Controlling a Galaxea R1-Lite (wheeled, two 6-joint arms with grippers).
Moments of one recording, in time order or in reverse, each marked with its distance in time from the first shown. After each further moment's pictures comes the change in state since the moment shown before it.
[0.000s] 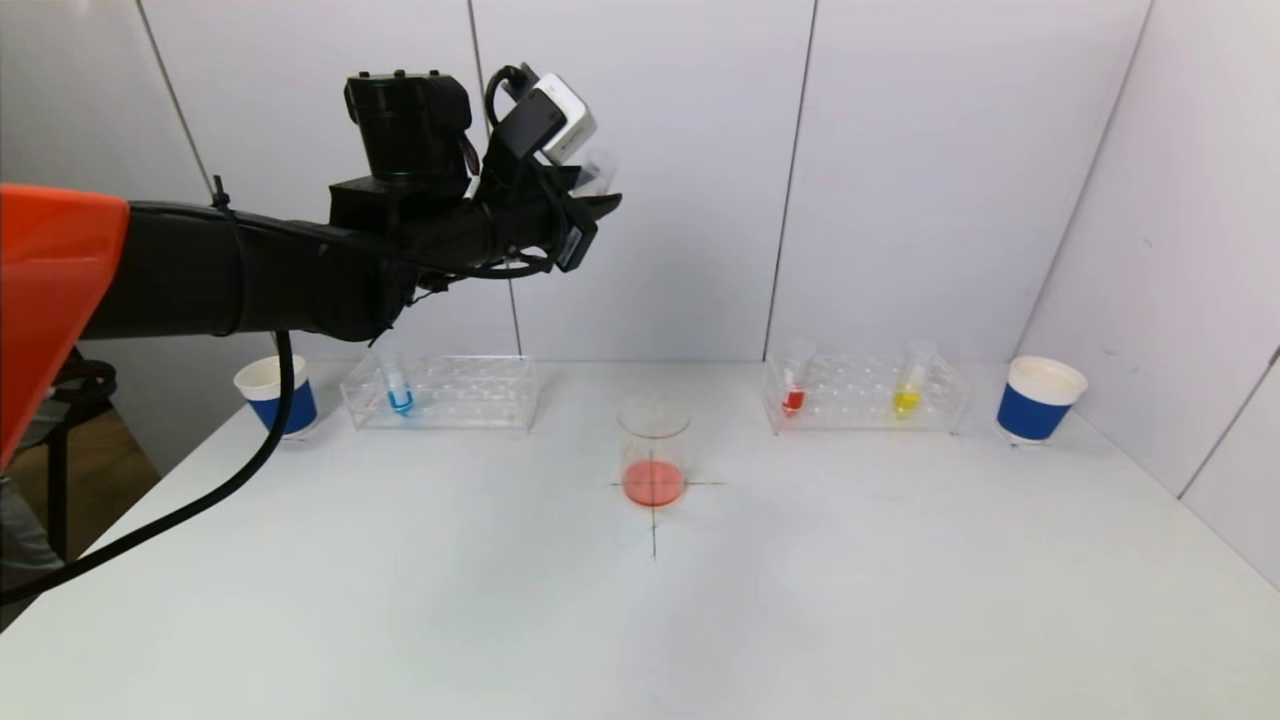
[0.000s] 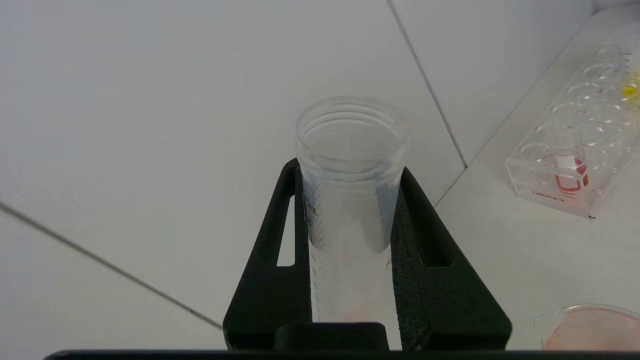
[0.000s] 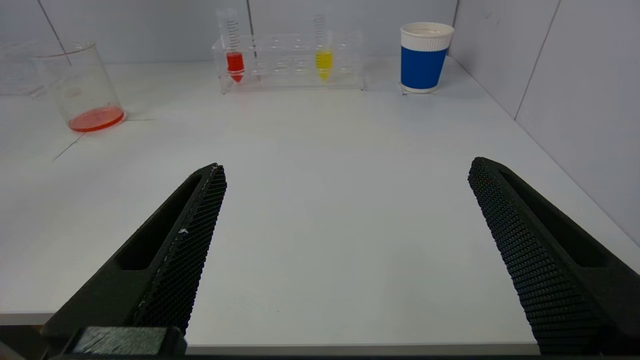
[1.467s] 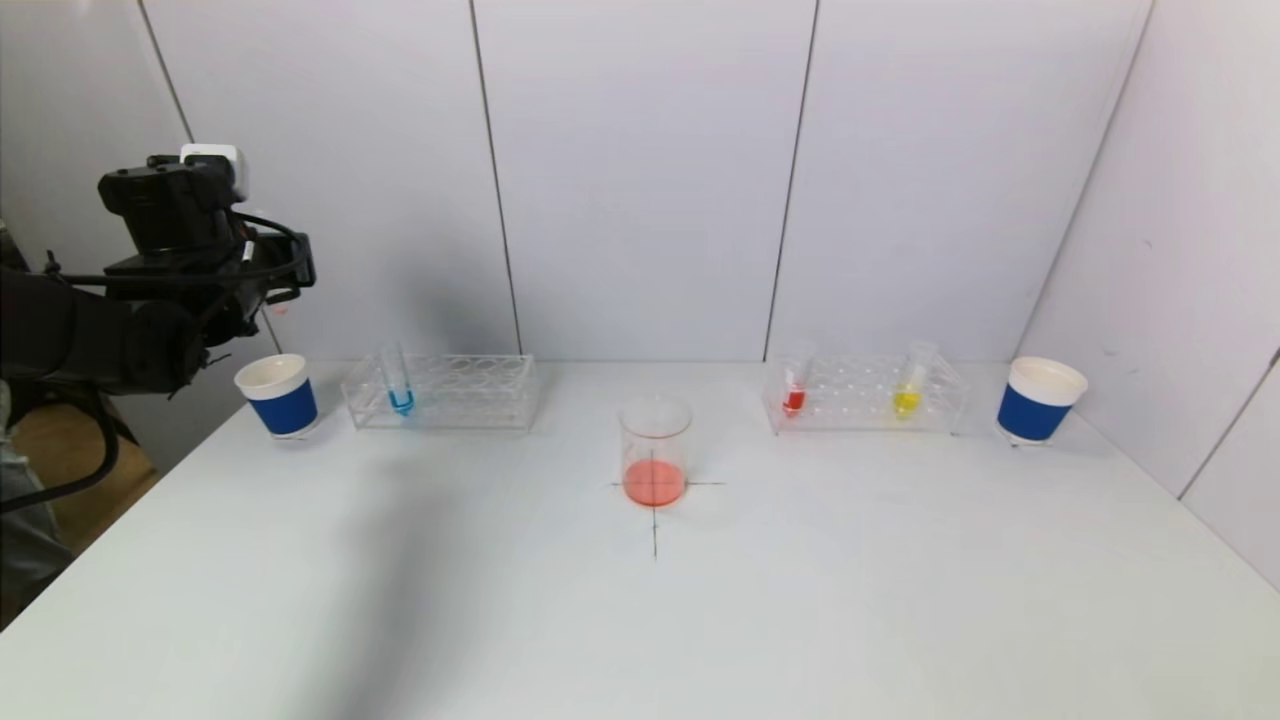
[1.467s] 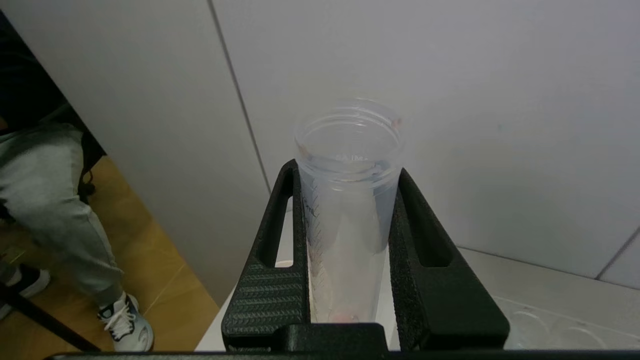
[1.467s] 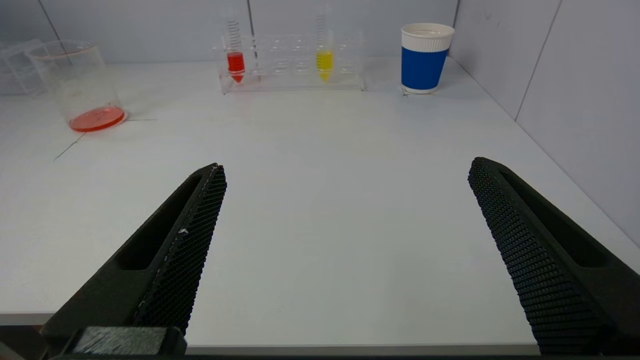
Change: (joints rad) left arm 0.491 -0.020 0.324 -0.237 0.528 -0.434; right arm 0.000 0.000 0.000 0.000 0.000 0.000
